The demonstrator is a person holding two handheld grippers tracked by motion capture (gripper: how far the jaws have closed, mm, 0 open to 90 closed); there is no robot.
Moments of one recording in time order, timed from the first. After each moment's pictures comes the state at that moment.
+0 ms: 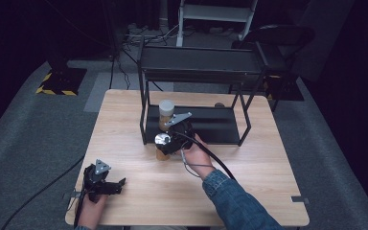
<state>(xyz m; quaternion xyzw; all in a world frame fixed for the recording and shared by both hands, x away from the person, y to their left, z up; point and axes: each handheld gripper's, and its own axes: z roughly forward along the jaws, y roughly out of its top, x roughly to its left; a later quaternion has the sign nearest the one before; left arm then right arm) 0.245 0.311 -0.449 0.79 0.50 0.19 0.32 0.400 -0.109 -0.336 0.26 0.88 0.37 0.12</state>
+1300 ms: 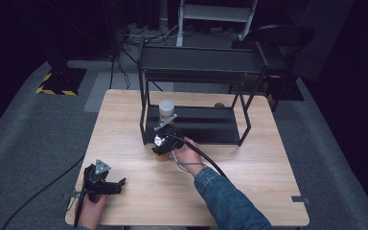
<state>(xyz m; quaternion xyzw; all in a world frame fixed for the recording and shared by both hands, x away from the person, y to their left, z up) 0.245 0.311 -0.449 0.79 0.50 0.19 0.32 0.437 -0.074 -0.356 0.25 0.91 0.31 0.06</state>
